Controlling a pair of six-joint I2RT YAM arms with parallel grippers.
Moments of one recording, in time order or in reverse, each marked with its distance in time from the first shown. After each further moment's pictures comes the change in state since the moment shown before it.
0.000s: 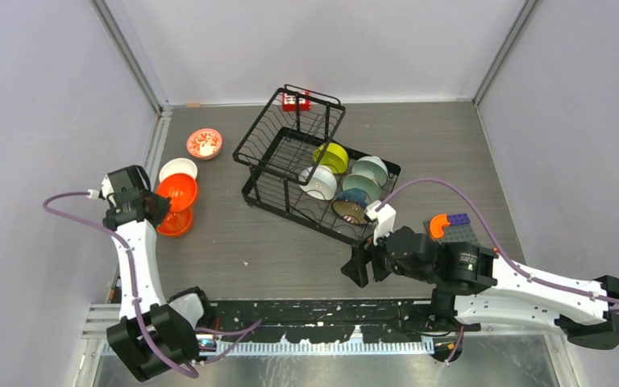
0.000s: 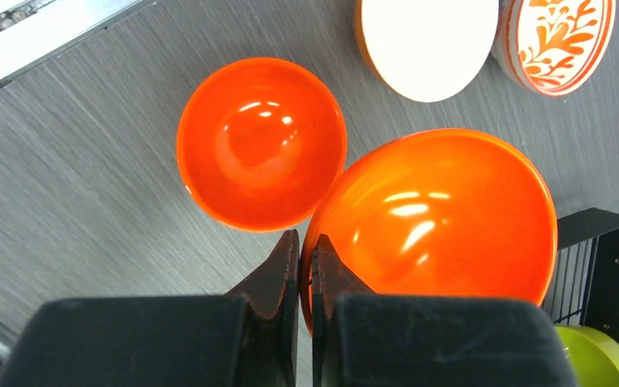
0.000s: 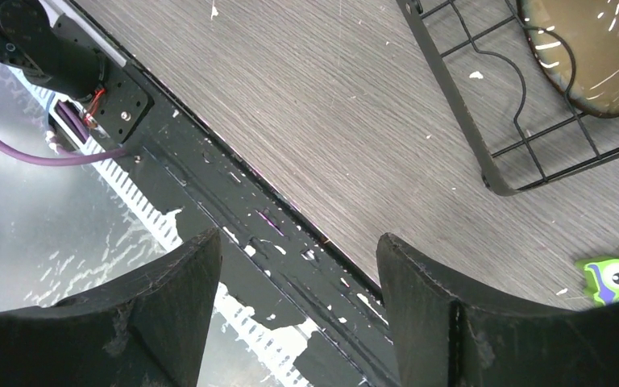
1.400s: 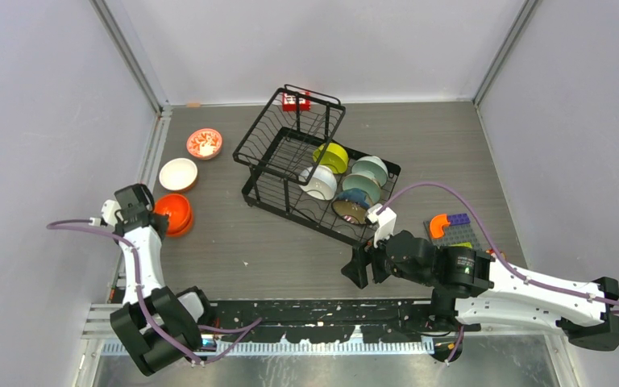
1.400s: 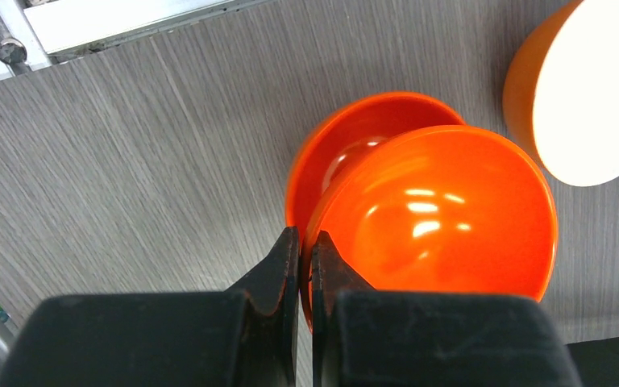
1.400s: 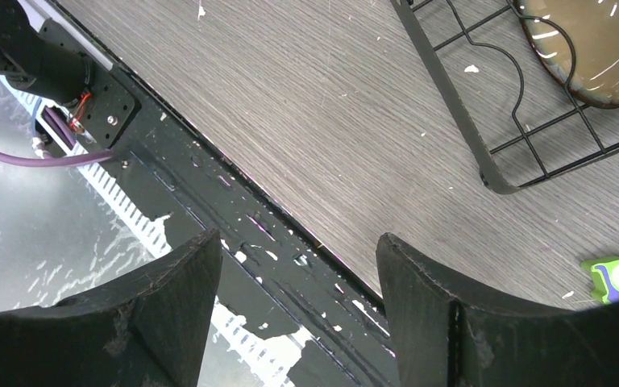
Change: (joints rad) left arm 0.101 0.030 -0.218 0.159 -0.124 -0.097; right arm 0.000 -0.039 -0.094 0.060 0.017 0.018
